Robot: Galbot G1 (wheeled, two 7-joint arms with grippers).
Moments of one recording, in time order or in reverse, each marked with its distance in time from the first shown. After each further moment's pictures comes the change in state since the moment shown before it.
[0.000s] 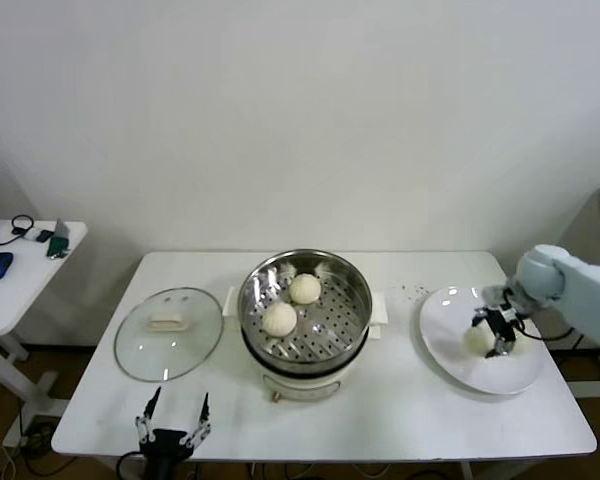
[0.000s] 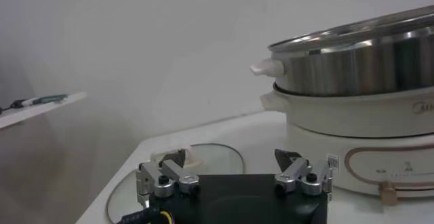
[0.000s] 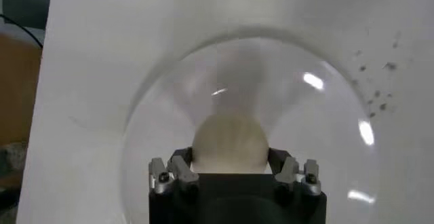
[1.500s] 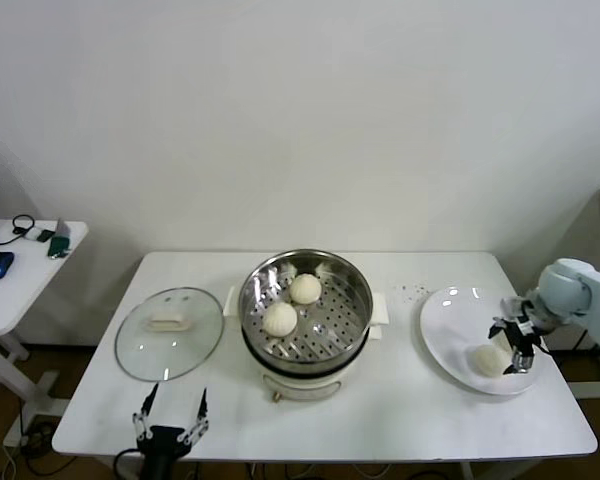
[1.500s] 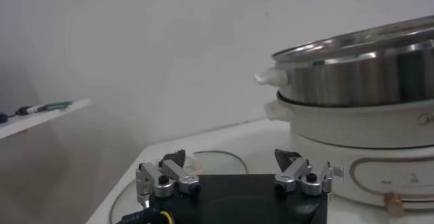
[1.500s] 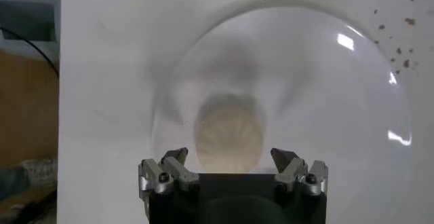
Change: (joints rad) left arm 0.004 0.004 -0.007 -0.020 -0.005 -0.005 0.002; right arm -0.128 -0.111 0.068 0.053 0.006 -0.120 0.061
